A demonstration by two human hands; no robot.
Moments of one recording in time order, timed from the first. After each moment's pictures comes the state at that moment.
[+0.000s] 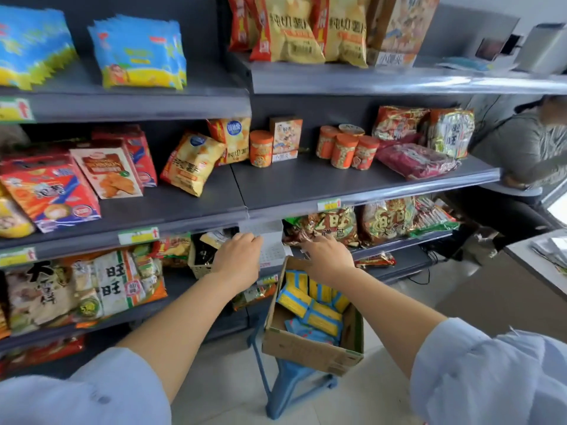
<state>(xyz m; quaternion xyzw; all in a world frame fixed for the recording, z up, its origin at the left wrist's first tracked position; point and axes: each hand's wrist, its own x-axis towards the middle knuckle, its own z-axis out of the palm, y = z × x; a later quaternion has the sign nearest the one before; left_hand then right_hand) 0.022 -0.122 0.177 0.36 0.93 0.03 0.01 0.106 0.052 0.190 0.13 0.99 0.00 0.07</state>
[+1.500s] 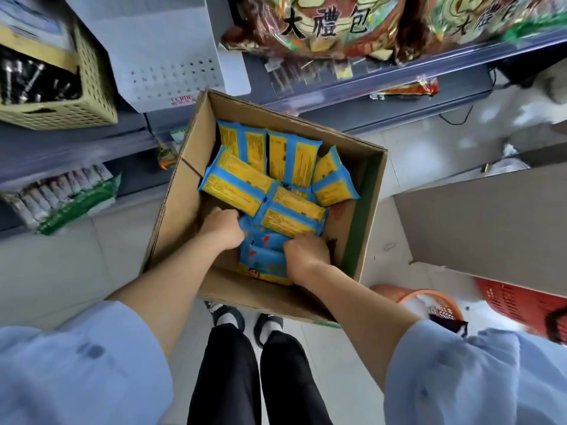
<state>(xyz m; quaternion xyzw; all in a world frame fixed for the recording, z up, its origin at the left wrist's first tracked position) 0.006 0.066 -0.228 0.13 0.87 0.02 0.48 0.120 0.184 -0.201 0.12 0.87 -0.06 0.46</state>
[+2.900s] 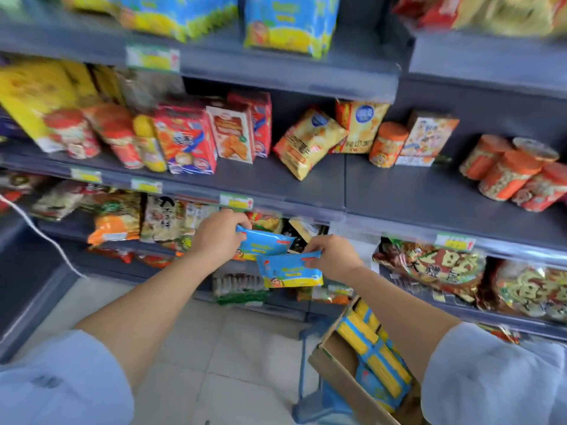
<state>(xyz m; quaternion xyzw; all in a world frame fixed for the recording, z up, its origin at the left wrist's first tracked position) -0.035 -0.241 0.173 0.01 0.98 0.19 -0.01 -0.033 -0.007 0.134 -0.07 0.95 -0.28 0.11</state>
